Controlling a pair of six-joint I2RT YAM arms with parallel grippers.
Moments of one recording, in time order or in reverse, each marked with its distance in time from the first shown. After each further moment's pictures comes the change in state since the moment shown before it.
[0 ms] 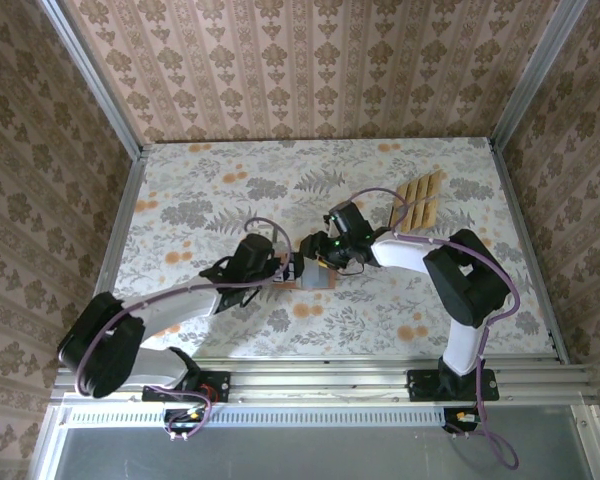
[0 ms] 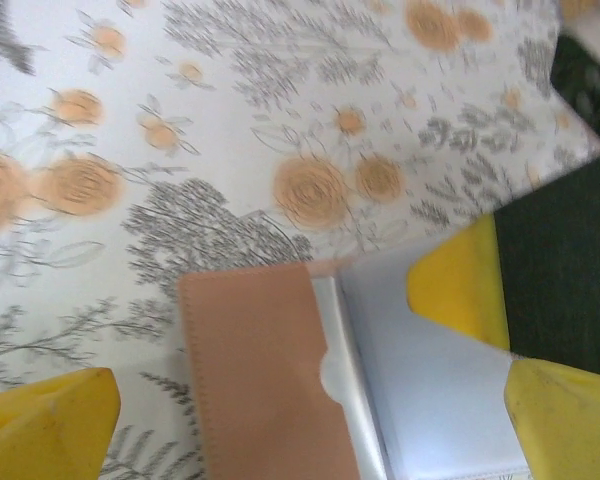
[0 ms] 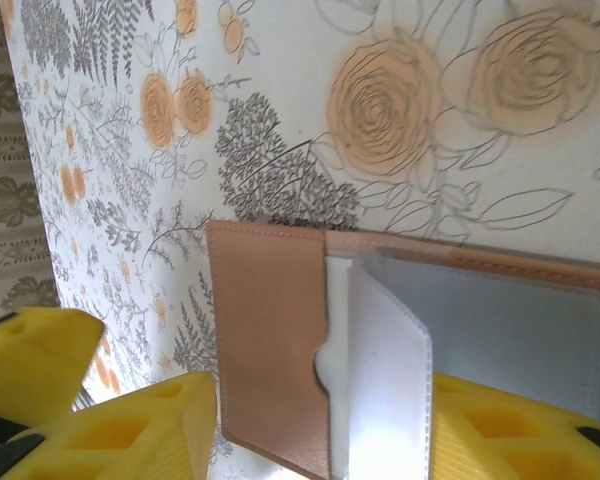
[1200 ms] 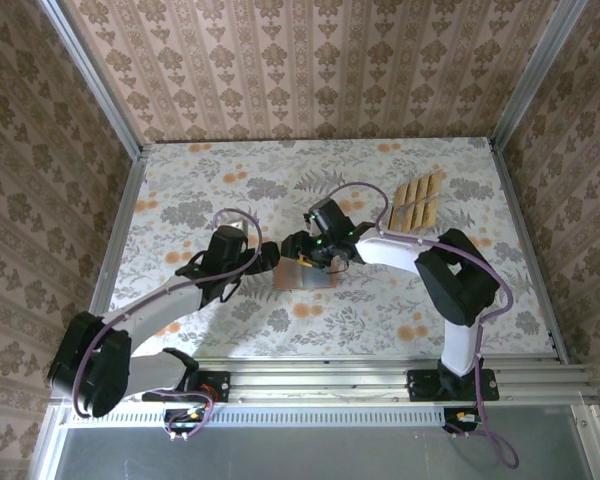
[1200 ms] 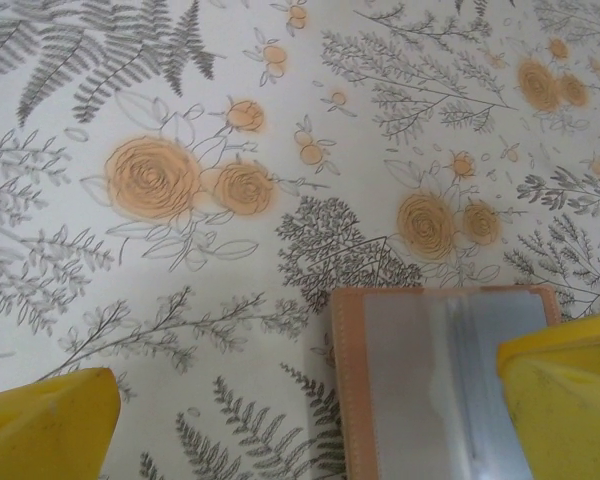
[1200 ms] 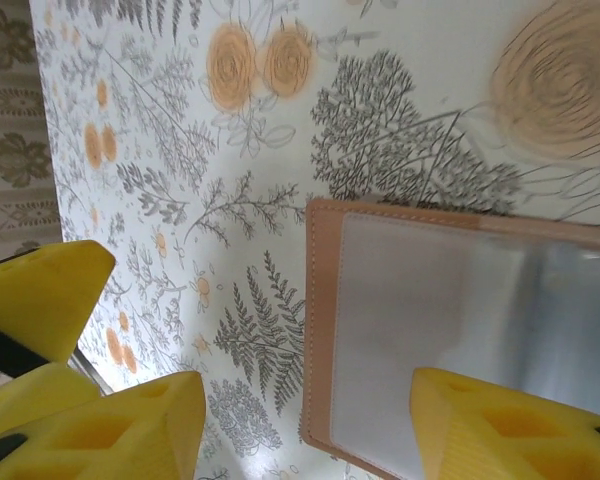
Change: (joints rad) left arm 0.179 -0.059 0.008 -0.130 0.084 -0.023; right arm 0.070 0.027 0.130 -0.099 0.022 -0.027
